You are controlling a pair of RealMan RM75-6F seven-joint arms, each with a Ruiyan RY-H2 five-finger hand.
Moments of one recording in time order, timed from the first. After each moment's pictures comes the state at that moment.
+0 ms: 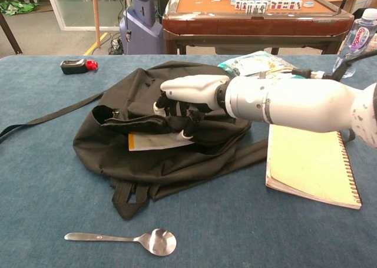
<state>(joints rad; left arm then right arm) -0.12 -1.09 -0.03 -1.69 1.59 1.50 0.20 1.02 -1.69 0.25 -1.35 -1.17 0.63 -0.26</state>
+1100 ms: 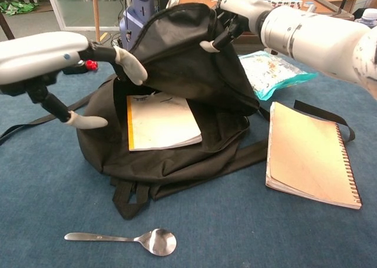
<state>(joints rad) -0.65 -1.35 -0.10 -1.53 1.85 1.12 -0.06 0.97 -1.63 0.42 -1.36 -0.88 0.88 -0.20</state>
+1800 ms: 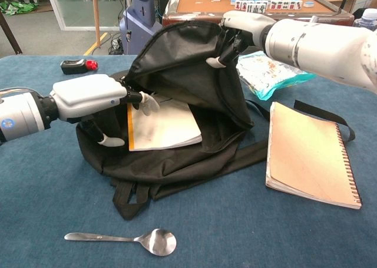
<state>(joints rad) -0.78 -1.62 -0.04 -1.02 1.79 1.04 -0.12 0.99 -1.61 0.38 -1.37 -0.75 0.83 -0.25</state>
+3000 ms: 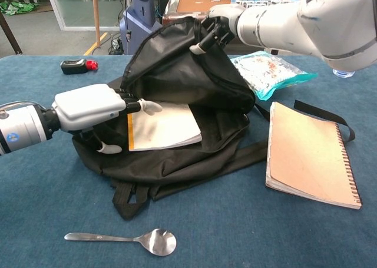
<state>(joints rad) -0.80 -1.72 0.06 -0.82 1.77 1.15 -0.15 1.18 -1.67 0.44 -1.15 -0.46 0.69 -0.22</state>
